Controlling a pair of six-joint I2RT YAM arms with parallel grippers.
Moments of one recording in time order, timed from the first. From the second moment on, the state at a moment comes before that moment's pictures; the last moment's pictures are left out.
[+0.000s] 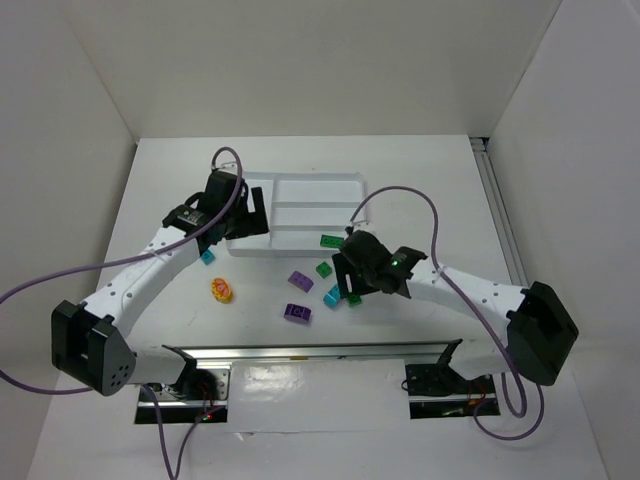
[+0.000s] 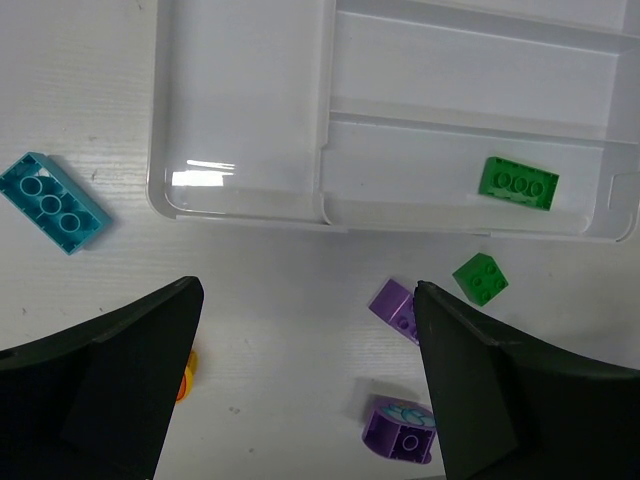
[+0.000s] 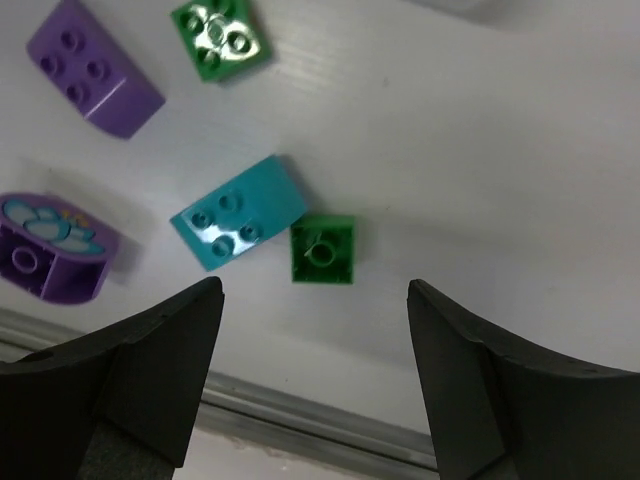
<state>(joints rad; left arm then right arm) -0.41 1.32 1.15 -0.63 -0.20 -0.51 0.82 1.33 0.88 -0.56 0.24 0.54</state>
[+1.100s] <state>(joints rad) -0.41 1.33 1.15 -0.63 -0.17 -0.51 0.83 1.50 0.76 -0.41 0.22 0.49</state>
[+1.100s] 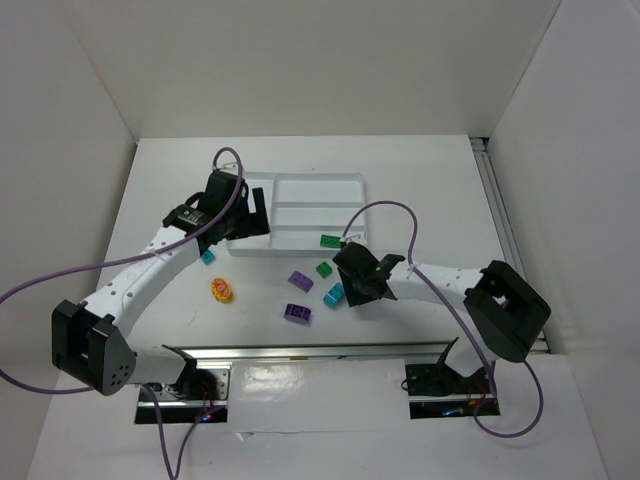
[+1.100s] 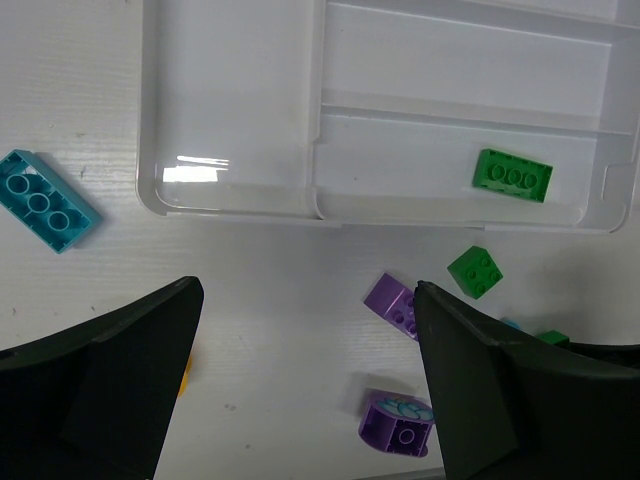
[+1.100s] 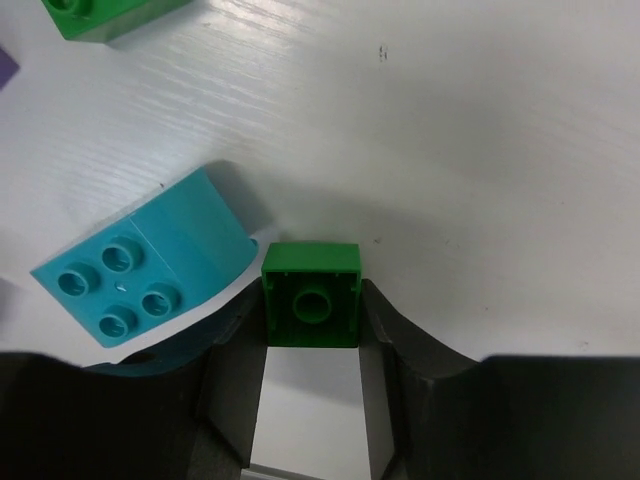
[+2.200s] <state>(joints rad) -0.03 1.46 1.07 -0.71 -0.07 -0.61 0.65 1.79 1.27 -0.41 0.26 0.39</state>
